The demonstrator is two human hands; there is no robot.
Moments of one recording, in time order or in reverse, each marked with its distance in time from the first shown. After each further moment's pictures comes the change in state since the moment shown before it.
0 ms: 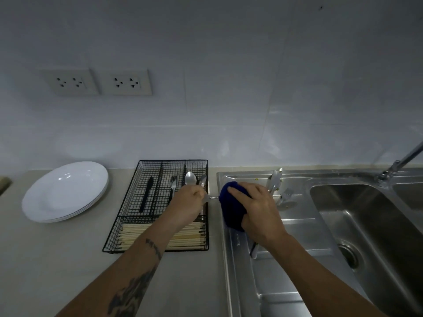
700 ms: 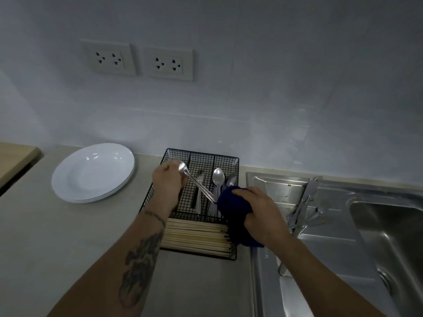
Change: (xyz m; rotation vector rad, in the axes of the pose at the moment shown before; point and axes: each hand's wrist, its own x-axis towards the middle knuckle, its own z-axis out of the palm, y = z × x) left_hand 0.065 -0.076 -0.068 -0.874 0.584 -0.360; right_hand 0.048 -0.040 0.043 0.332 -0.213 0.112
